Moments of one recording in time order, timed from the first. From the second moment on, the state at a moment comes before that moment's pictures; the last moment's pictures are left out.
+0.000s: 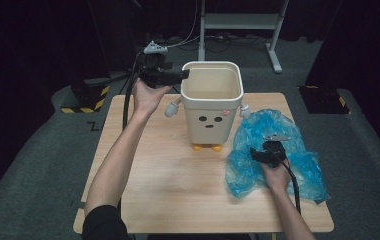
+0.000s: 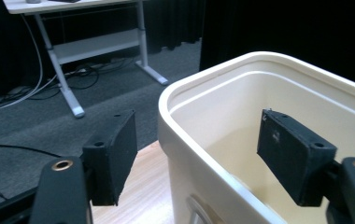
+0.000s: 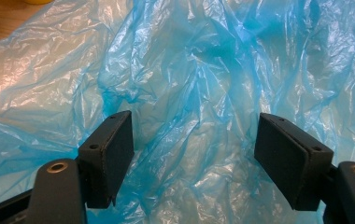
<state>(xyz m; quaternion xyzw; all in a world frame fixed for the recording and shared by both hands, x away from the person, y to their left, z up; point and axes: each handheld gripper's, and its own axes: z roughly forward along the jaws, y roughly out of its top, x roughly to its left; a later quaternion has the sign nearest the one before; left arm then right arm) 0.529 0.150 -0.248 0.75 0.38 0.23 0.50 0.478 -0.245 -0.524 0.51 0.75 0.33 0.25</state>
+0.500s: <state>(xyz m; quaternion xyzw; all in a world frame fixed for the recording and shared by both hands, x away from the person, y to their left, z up) 0.557 0.136 -0.256 0.74 0.39 0.22 0.50 0.478 -0.245 -0.524 0.51 0.75 0.33 0.25</state>
